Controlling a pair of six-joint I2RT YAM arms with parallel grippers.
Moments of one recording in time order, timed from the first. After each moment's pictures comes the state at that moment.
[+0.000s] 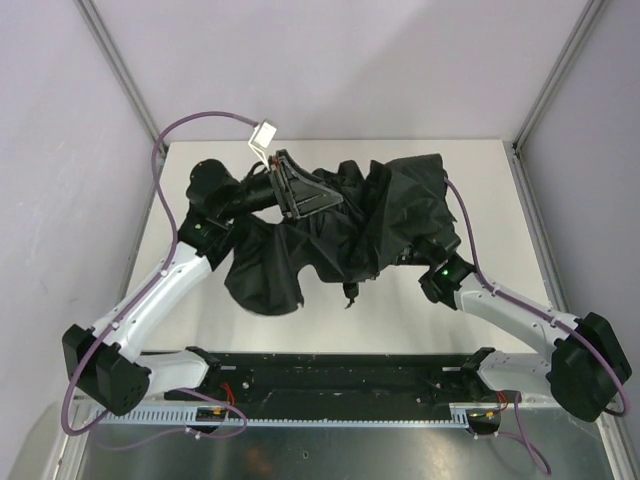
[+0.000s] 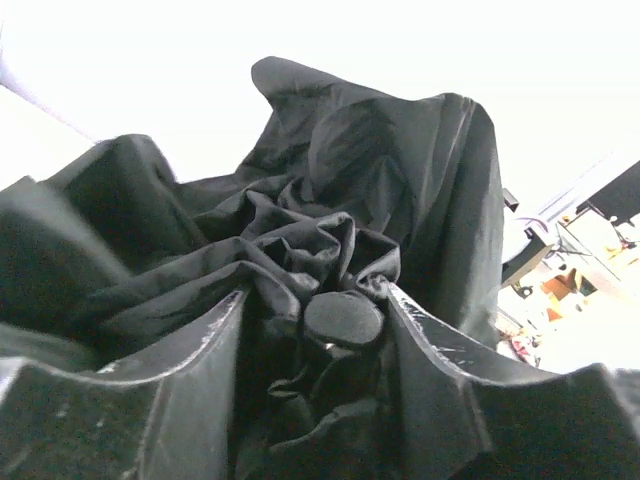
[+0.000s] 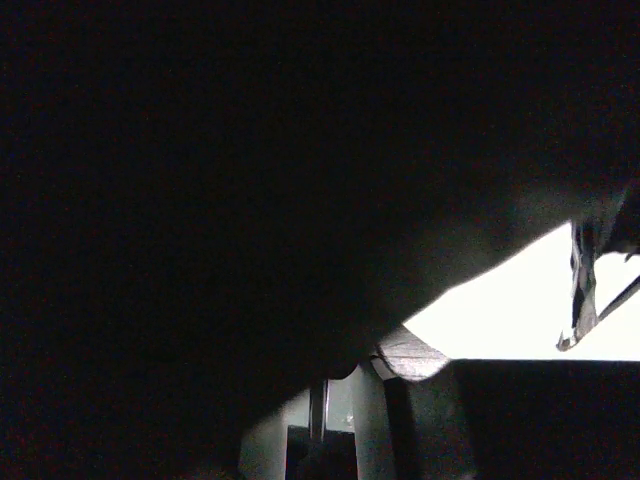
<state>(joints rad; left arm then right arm) -0.51 1.20 1.14 0.32 0.82 -0.82 0.71 1.18 0.75 0.64 -0.88 0.60</state>
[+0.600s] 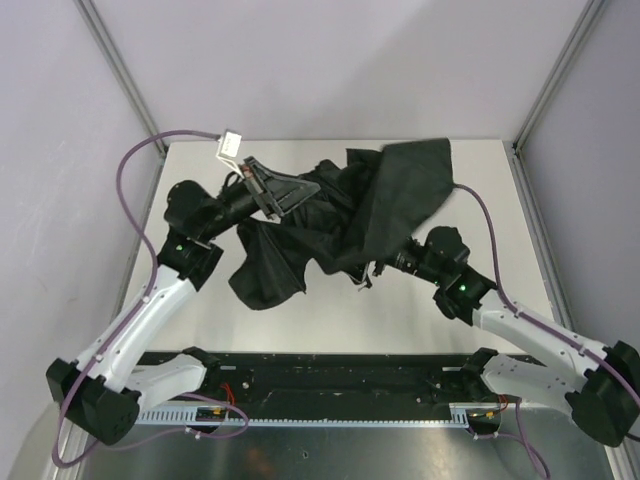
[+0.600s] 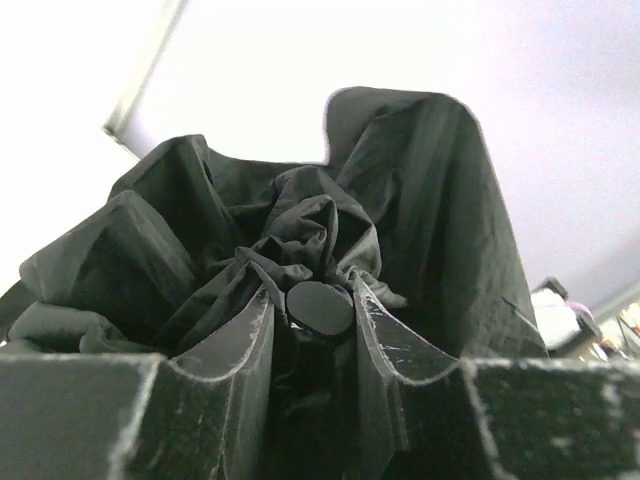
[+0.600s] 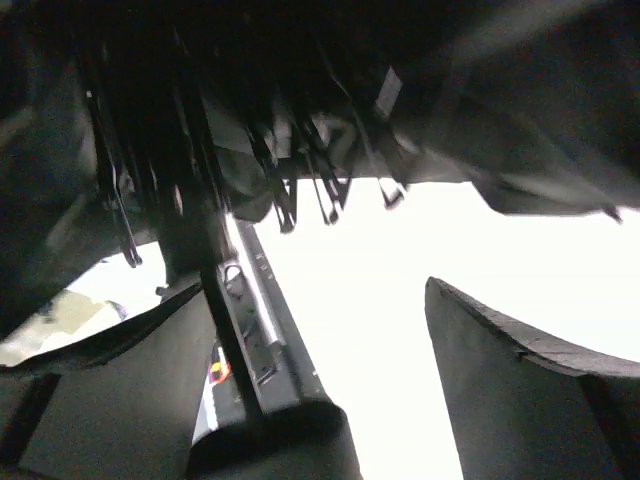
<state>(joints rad) -0.47 1.07 1.03 0.32 0.60 -0.83 0.74 1.03 0.71 0.37 -0.42 0.56</state>
